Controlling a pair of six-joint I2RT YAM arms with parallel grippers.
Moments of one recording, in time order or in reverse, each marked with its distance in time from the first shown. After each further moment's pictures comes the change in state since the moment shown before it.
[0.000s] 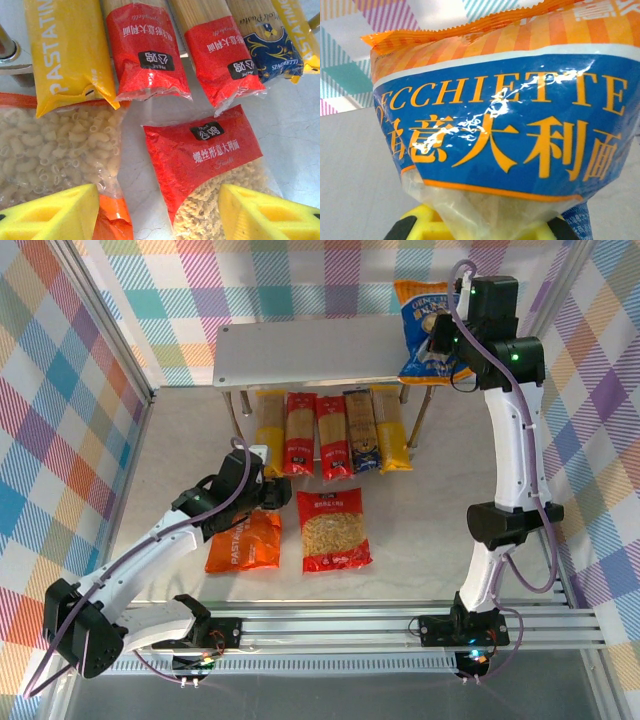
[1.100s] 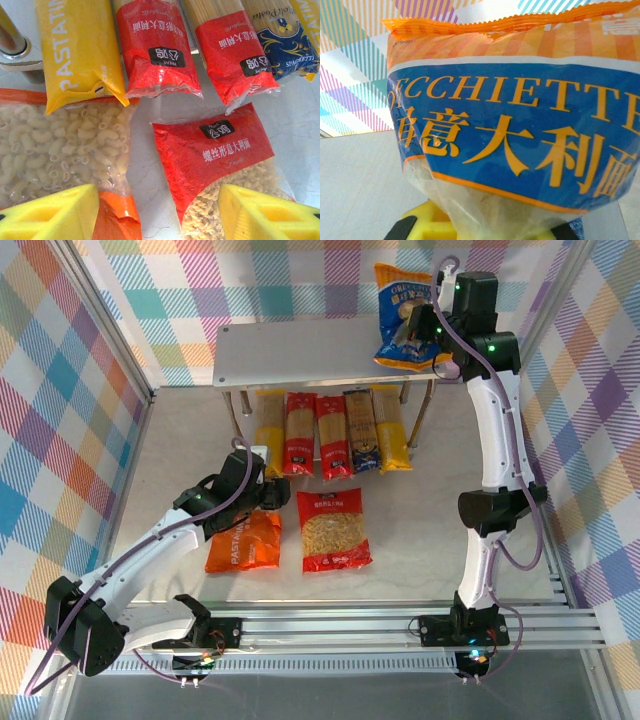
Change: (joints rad) left arm 0.000 0.006 0.002 -0.018 -0.026 0.001; right arm 0.000 0.132 0.027 0.173 -0.185 0.047
